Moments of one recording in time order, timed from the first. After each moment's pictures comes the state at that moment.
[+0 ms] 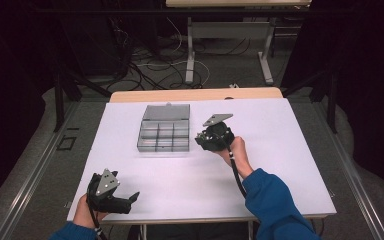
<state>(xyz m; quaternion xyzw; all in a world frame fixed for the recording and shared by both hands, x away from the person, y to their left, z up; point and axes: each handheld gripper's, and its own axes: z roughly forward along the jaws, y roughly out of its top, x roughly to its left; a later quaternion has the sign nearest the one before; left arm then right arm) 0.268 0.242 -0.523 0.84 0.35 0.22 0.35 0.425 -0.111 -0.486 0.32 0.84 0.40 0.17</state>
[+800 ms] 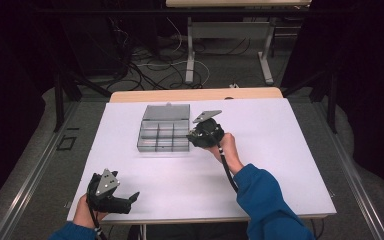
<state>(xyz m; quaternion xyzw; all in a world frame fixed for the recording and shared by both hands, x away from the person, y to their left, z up) 0.268 0.242 -0.524 0.84 0.35 0.22 0.35 0.438 -0.084 -0.487 0.31 0.84 0.40 0.17</state>
